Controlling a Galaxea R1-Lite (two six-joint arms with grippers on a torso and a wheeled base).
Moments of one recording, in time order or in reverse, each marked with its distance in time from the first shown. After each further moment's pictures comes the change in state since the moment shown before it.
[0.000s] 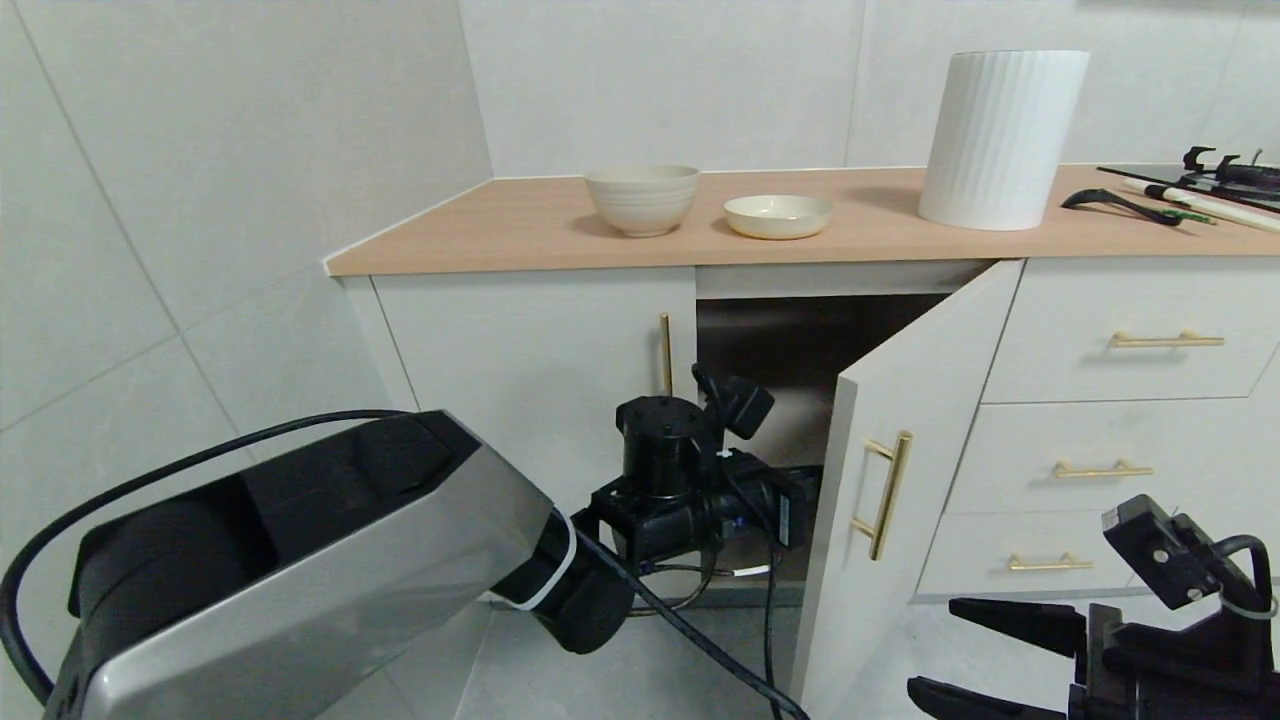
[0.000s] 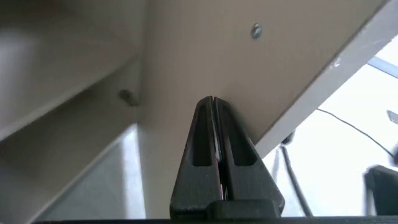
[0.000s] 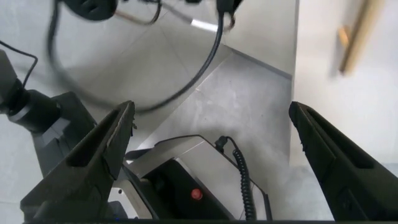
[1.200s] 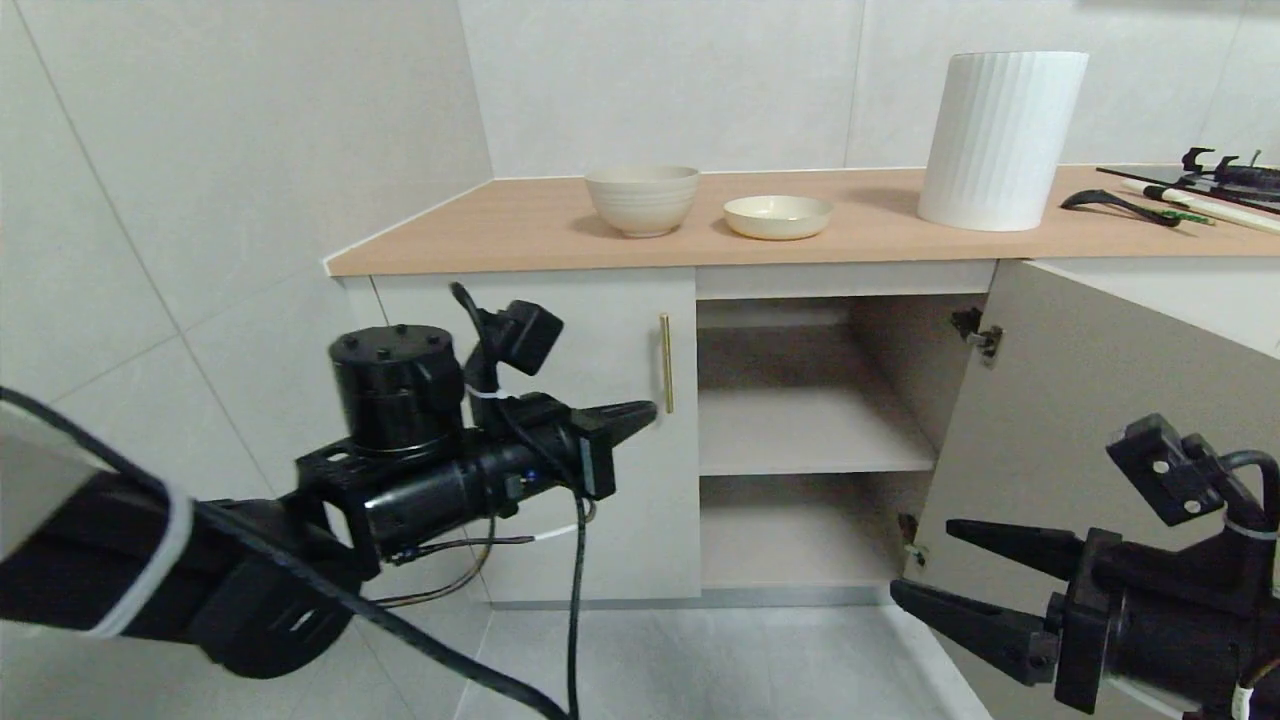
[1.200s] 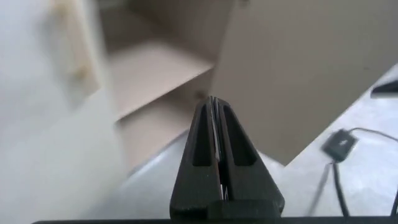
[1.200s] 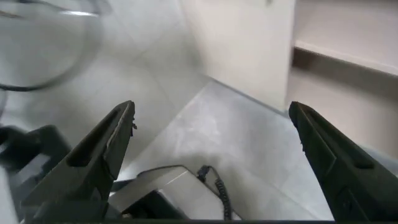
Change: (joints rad) left arm 0.253 -0.522 0.420 0.120 0.076 0.109; right arm 0.010 -0.027 -0.177 0.120 -0.113 -0.028
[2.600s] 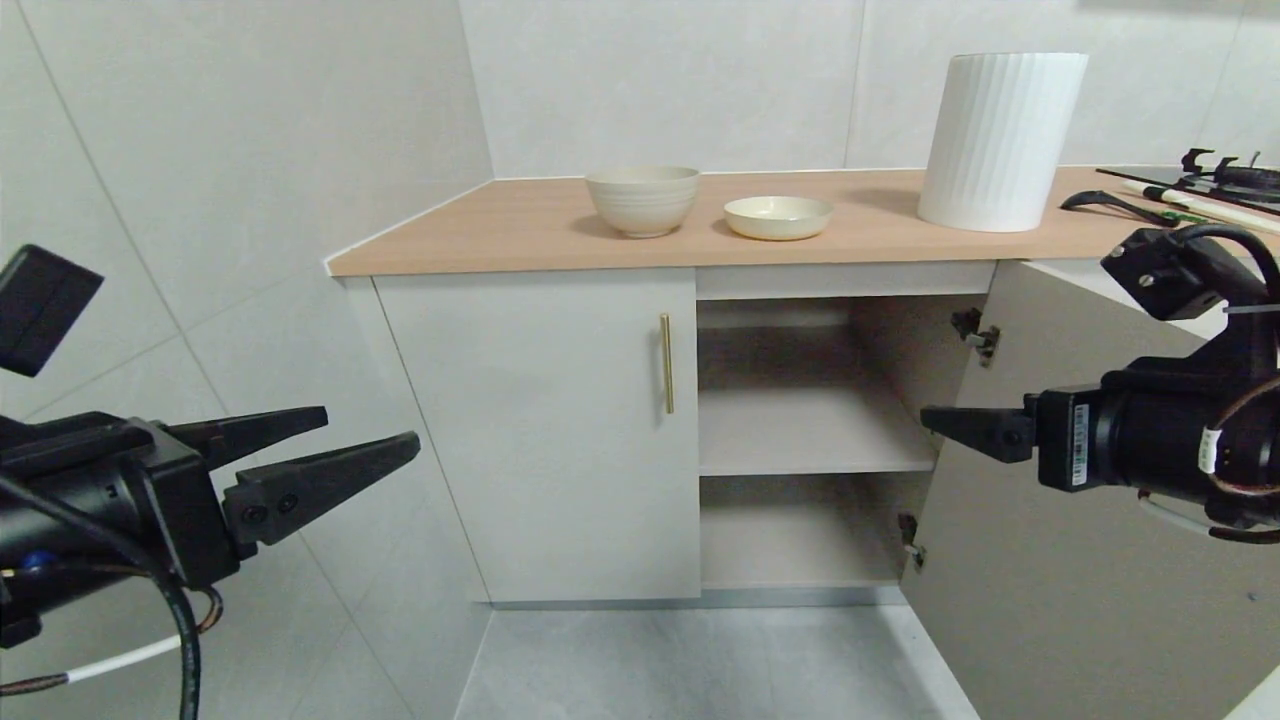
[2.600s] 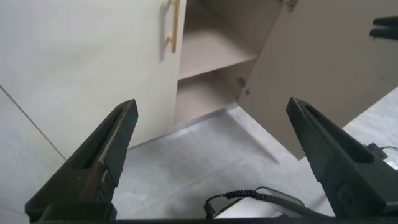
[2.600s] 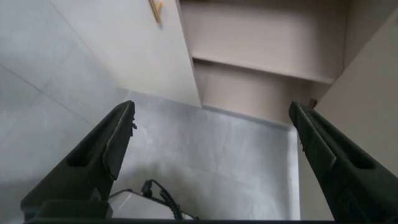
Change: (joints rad) left arm 0.220 -0.712 0.070 0.711 0.047 0.028; right arm -0.034 -0.004 -0.564 0.705 -0.388 -0.017
